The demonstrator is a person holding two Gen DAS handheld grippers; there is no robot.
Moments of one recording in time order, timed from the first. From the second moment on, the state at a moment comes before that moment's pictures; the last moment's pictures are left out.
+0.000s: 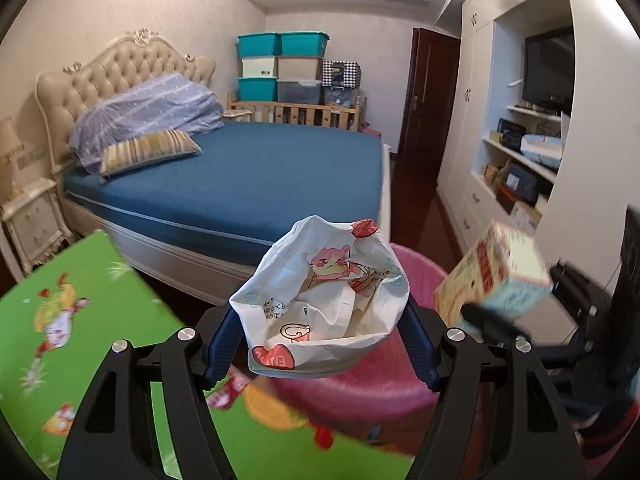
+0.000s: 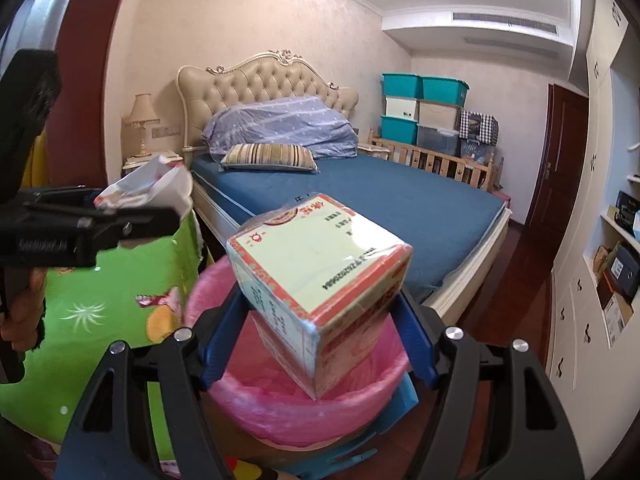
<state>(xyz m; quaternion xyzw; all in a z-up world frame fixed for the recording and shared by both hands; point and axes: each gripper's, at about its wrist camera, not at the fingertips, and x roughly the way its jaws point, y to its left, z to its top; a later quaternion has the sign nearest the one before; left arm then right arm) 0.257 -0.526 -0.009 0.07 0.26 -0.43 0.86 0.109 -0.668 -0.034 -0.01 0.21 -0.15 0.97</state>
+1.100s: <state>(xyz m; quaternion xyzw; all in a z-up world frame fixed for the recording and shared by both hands) 0.207 -0.258 -0.003 0.07 0.23 -0.24 0.94 0.084 -0.508 -0.020 0.00 0.17 -0.05 0.98</state>
